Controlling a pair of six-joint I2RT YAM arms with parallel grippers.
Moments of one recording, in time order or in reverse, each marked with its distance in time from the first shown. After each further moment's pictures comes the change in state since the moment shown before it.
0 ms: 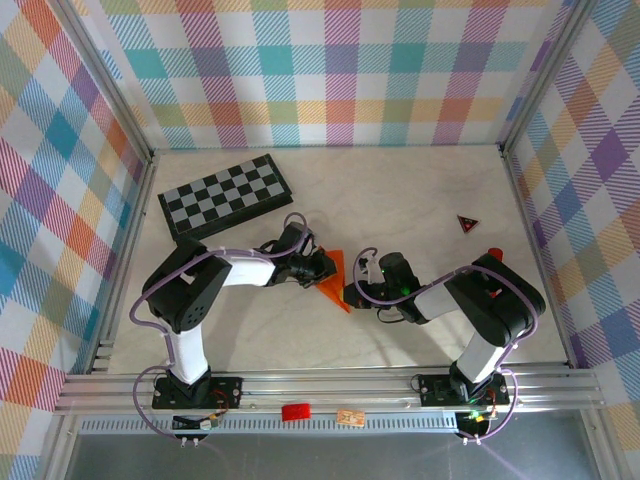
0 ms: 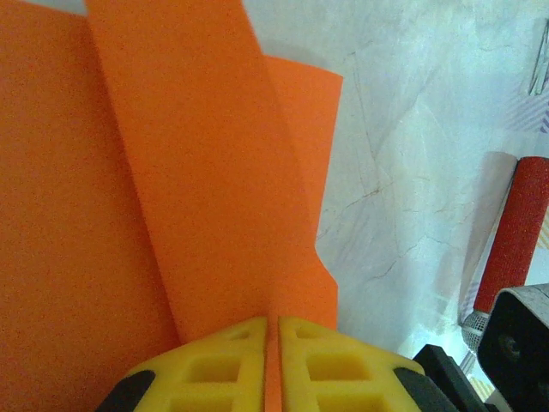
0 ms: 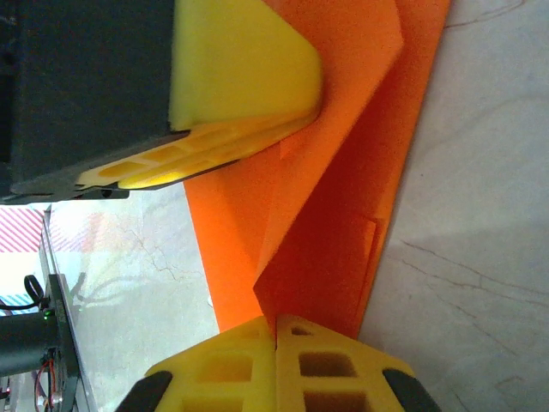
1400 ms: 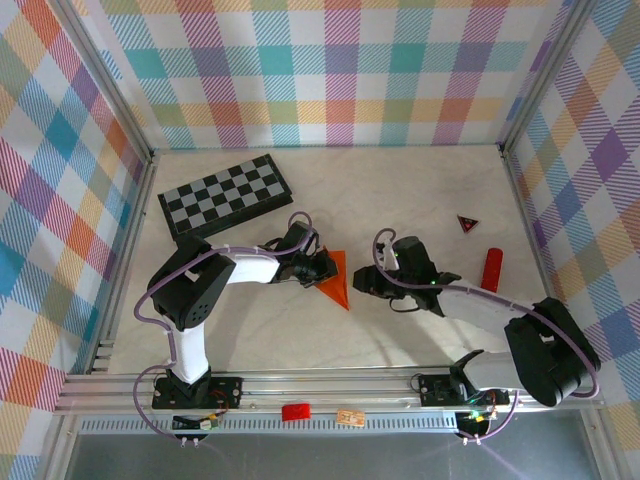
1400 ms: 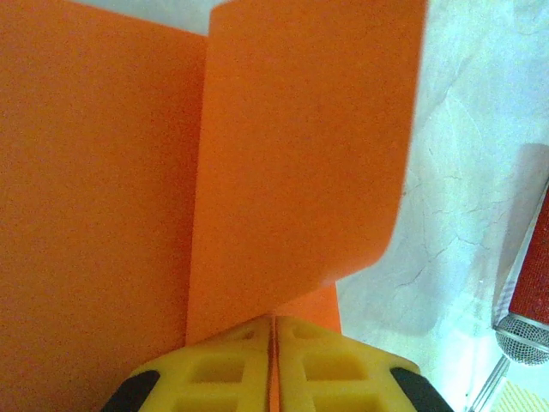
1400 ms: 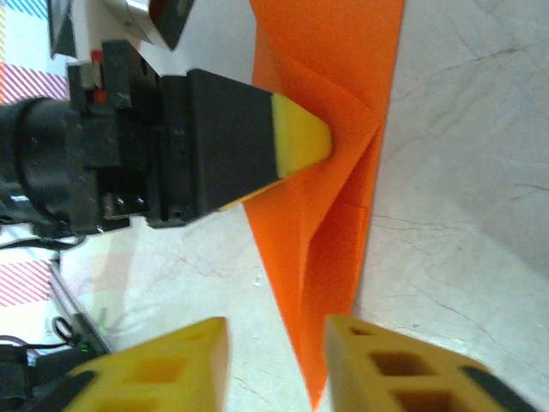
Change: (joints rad) left arm -0.013 0.029 0.048 -0.078 -0.033 0.056; right arm -0.063 -0.382 0.122 -0.584 0.063 0.045
